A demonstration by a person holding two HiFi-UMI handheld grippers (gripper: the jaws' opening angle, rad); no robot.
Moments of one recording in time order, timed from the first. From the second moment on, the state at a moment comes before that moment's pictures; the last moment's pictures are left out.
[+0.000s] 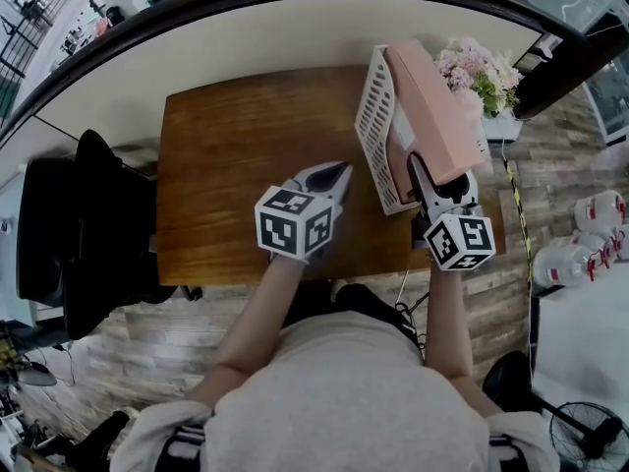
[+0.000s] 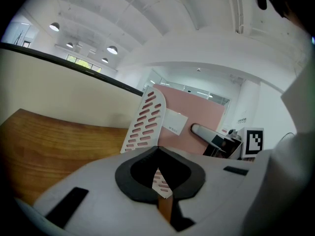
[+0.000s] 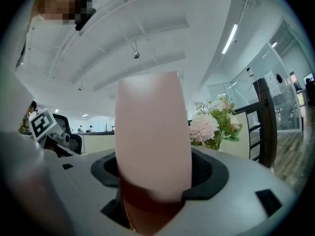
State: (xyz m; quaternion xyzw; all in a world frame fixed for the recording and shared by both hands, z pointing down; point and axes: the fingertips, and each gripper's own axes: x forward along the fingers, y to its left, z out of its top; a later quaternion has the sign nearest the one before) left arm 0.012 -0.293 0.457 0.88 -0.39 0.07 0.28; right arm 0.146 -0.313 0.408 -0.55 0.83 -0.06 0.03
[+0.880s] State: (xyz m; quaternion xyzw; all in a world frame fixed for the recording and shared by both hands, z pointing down) left arm 0.016 -0.275 0.471 0.88 -0.38 0.09 0.29; right arm 0.149 -0.307 0.419 -0.57 0.82 -0.10 0.04
